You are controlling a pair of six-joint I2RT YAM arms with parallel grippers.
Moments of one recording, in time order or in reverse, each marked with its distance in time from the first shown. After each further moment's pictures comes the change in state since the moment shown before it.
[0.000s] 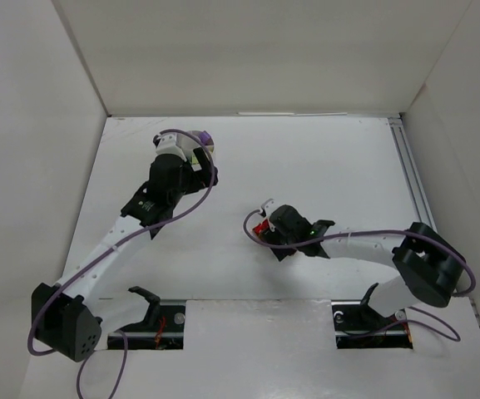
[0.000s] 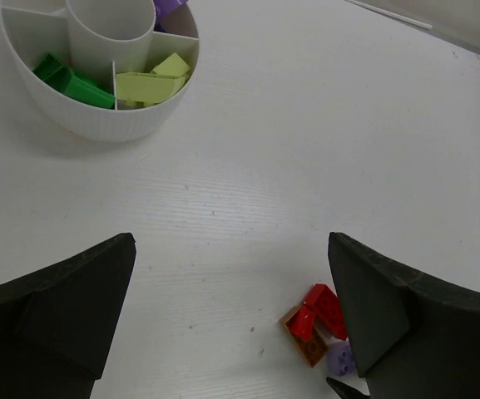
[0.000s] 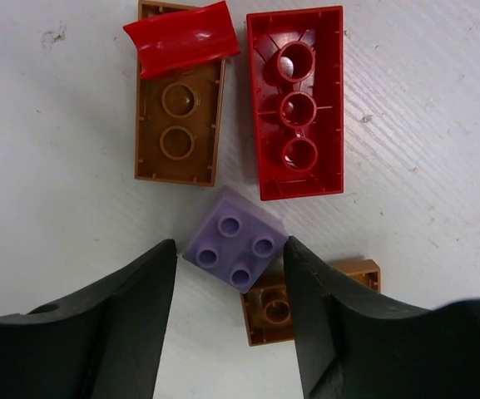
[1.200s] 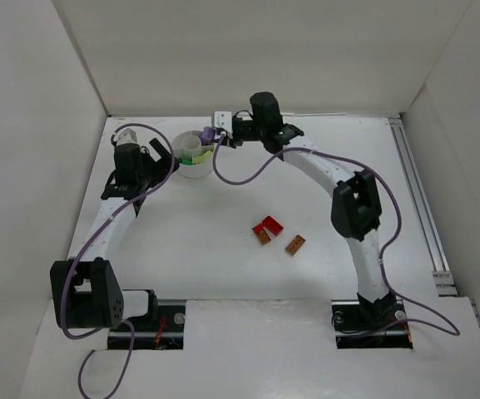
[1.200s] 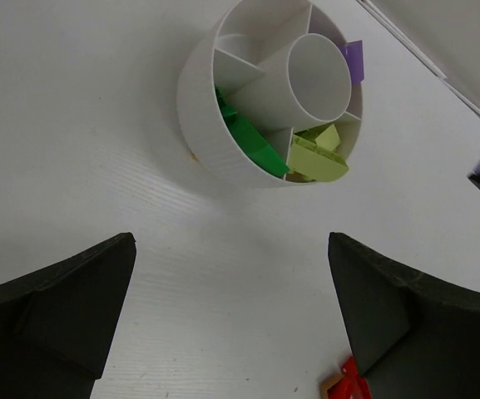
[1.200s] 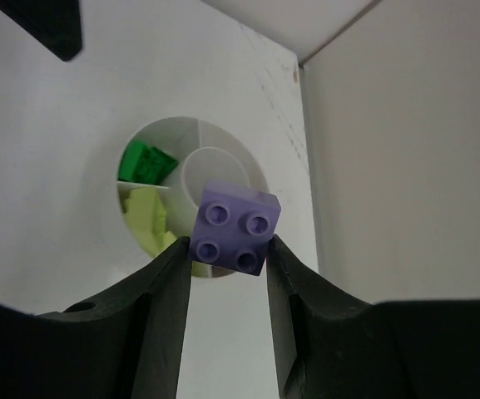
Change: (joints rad) left arm 0.447 0.175 -0.004 0.050 0.248 -0.061; right arm -0.293 0.698 1.248 0.089 -0.848 -0.986
